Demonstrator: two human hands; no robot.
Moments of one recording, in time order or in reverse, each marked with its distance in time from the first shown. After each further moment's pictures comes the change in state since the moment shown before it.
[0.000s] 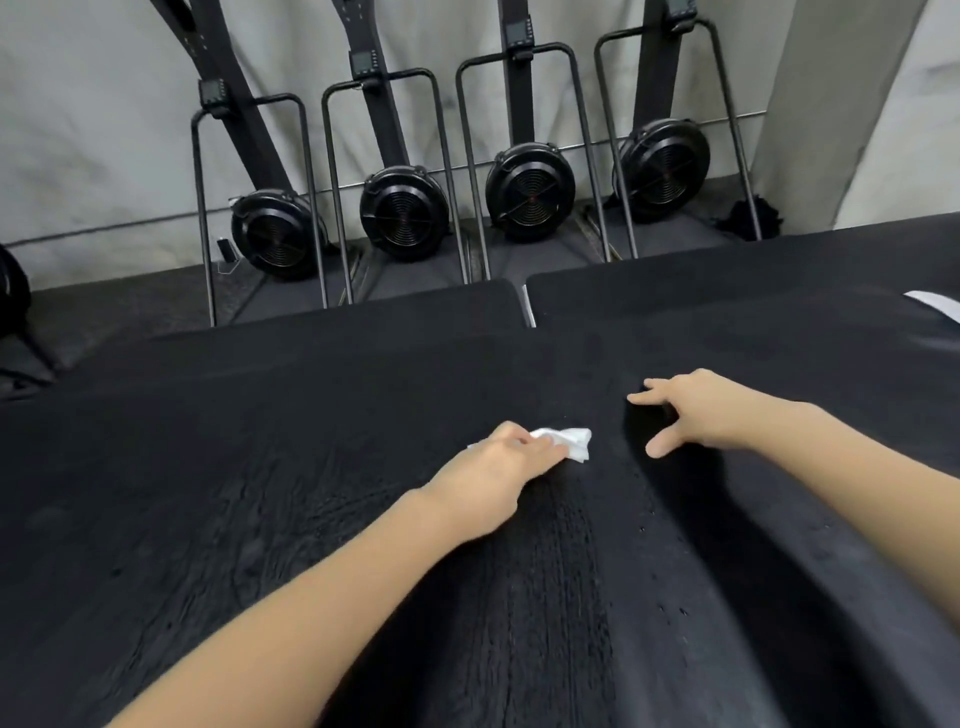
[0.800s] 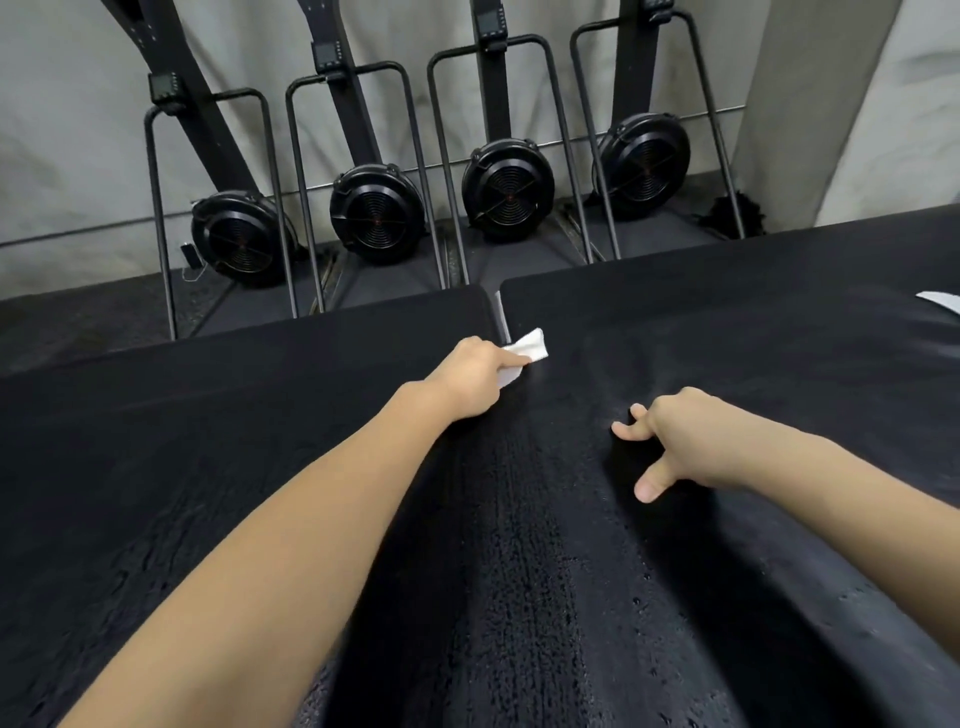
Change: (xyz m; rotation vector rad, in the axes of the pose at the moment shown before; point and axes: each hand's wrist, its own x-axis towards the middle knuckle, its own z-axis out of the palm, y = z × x) left_hand 0.168 -0.086 -0.030 -0.032 0.123 -0.151; right_hand 0.010 -0.015 -0.009 -0.155 -0.072 0.016
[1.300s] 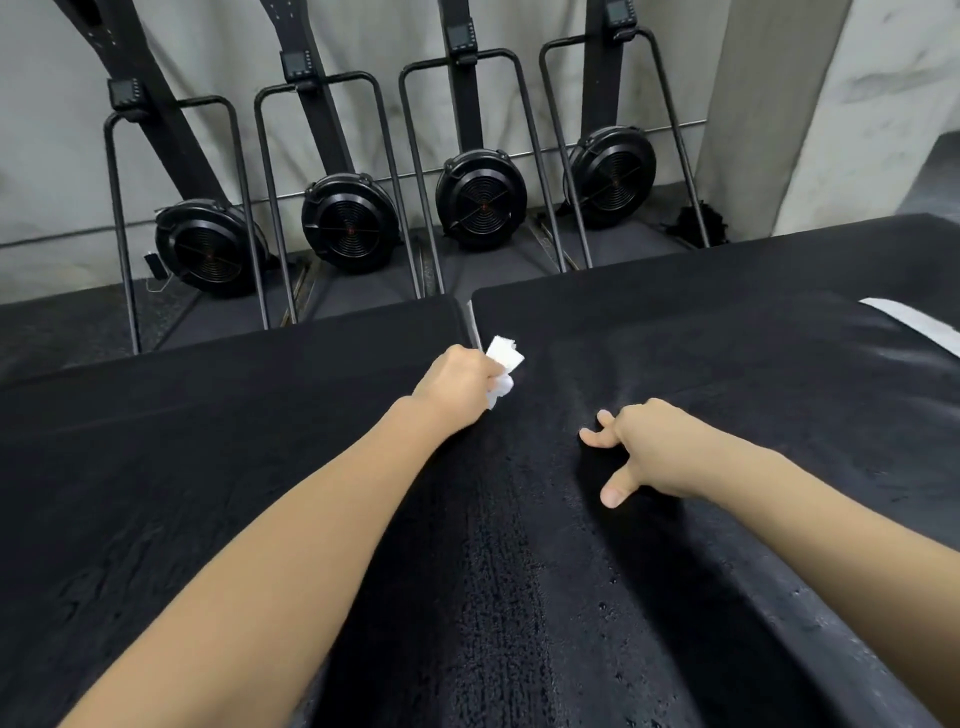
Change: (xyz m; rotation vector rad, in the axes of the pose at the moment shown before) left_hand 0.003 0.022 0.006 0.135 0.100 0.037; right_hand 0.003 -0.001 0.005 -0.036 -0.014 0.016
